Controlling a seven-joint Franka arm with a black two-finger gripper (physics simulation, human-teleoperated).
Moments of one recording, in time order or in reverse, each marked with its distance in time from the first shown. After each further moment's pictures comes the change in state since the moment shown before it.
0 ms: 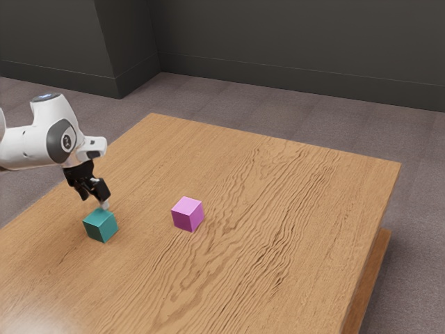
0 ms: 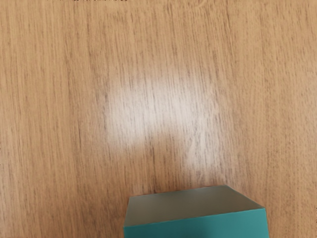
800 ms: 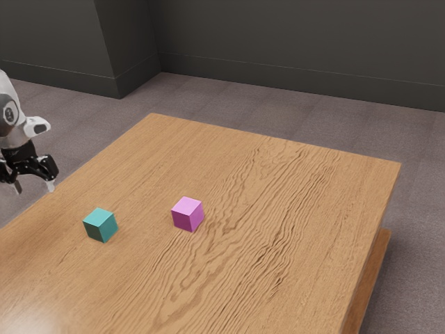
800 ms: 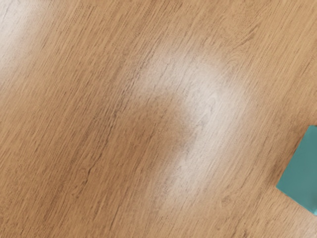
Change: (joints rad) arm 0.007 -0.096 0.222 0.073 0.087 -0.258 -0.444
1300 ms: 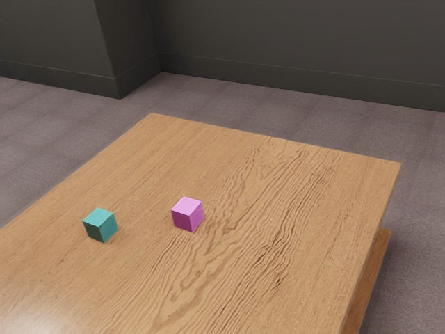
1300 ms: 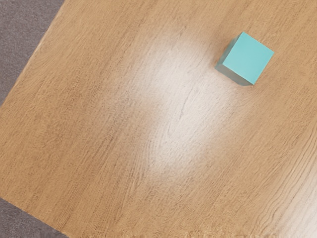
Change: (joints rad) arm -0.012 -0.459 -0.035 0.202 0.141 -0.656 -0.178
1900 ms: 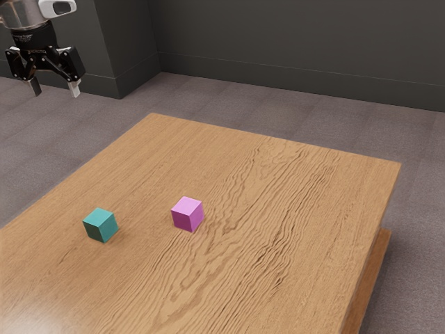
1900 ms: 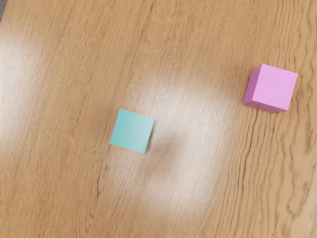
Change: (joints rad) arm -0.041 0.174 -0.309 0.221 -0.031 0.080 -0.058
